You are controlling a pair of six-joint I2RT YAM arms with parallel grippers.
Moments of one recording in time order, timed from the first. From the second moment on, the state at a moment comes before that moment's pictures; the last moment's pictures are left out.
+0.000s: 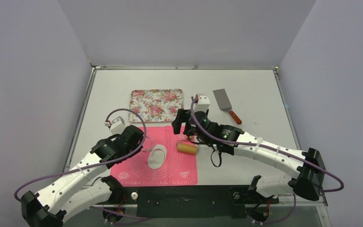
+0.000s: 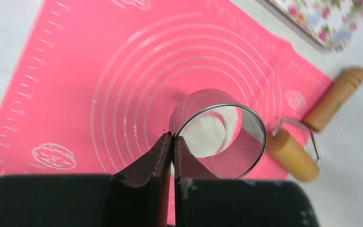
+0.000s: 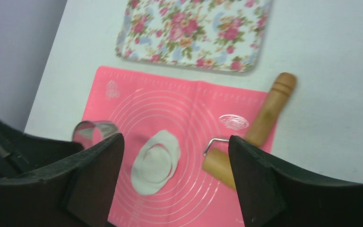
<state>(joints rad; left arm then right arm) -0.78 0.86 0.73 -0.93 -0.49 -1.20 1.08 1.33 1.08 -0.29 0.43 0.69</state>
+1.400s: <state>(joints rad) -0.12 0.61 0.78 -0.84 -0.21 -0.82 0.13 1.35 1.04 -0.62 0.25 0.64</state>
